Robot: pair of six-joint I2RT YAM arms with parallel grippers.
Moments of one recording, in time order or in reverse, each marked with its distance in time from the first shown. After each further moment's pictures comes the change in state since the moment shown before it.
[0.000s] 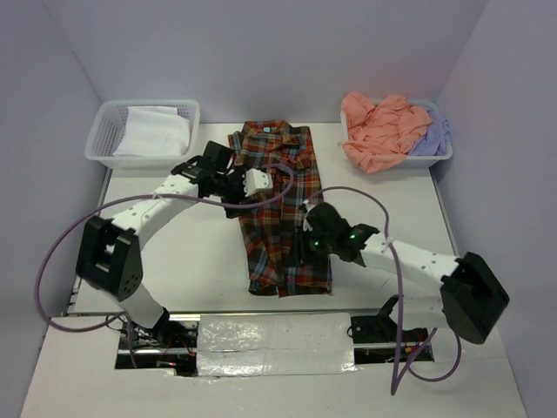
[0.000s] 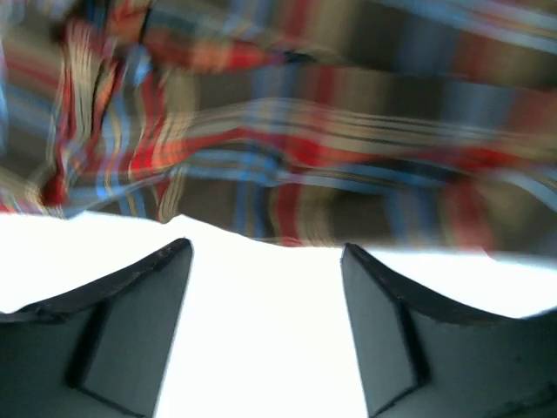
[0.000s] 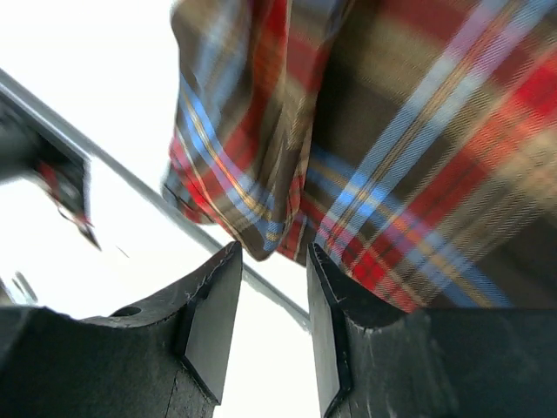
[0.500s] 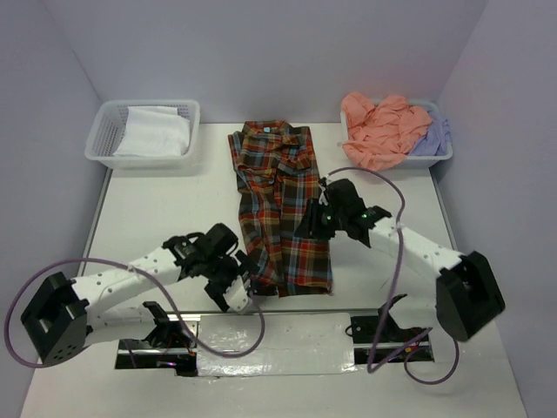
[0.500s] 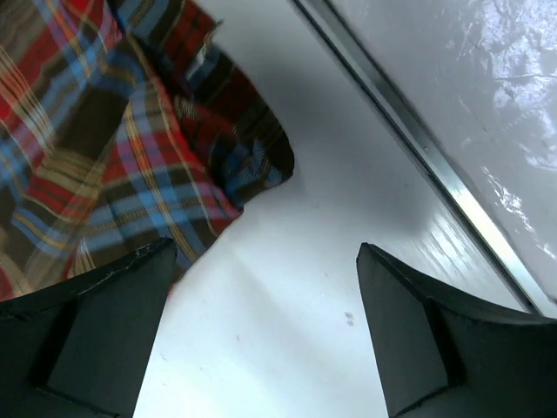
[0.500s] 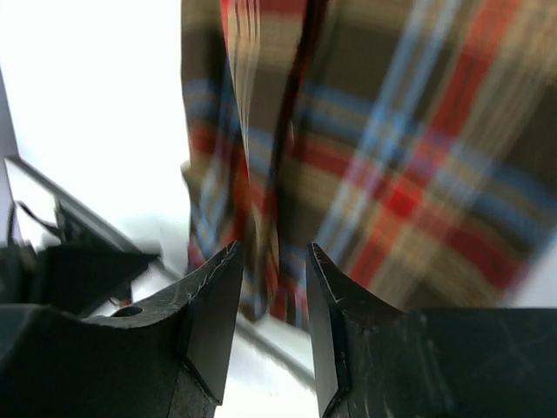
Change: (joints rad) left arm -0.349 -0.491 -0.581 -0.154 0.104 0.629; right arm -0.247 -0.054 0.071 -0.011 -0.013 -0.019
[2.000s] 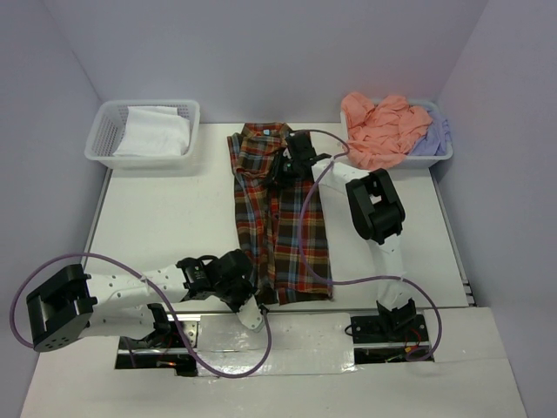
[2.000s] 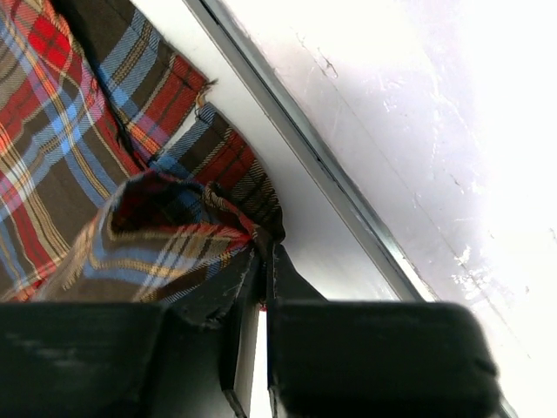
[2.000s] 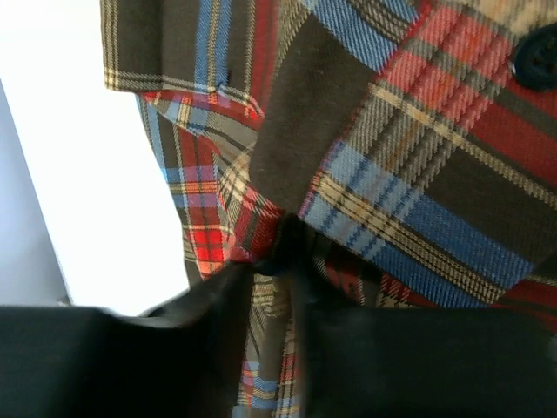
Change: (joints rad) left arm -0.282 -0.006 -0.191 0.353 -0.136 -0.282; right arm -0.082 0.997 0.877 0.118 -0.065 0.077
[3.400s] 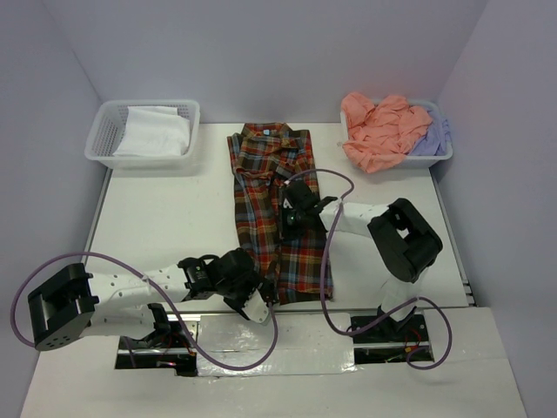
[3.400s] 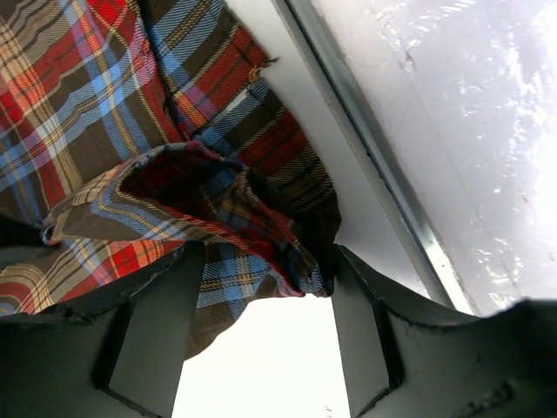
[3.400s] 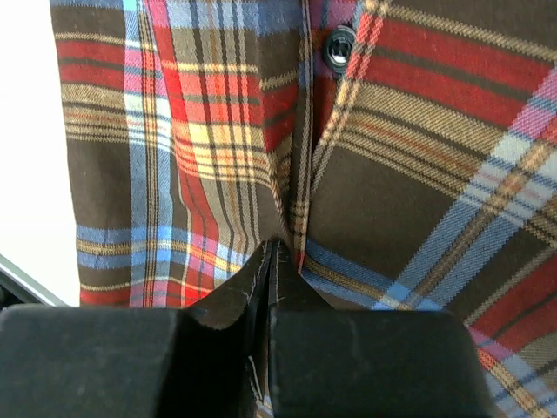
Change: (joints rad) left arm -0.006 0.010 0.006 0.066 -0.097 -0.108; right arm 0.220 -0.445 -0.624 0.004 0.142 -0.113
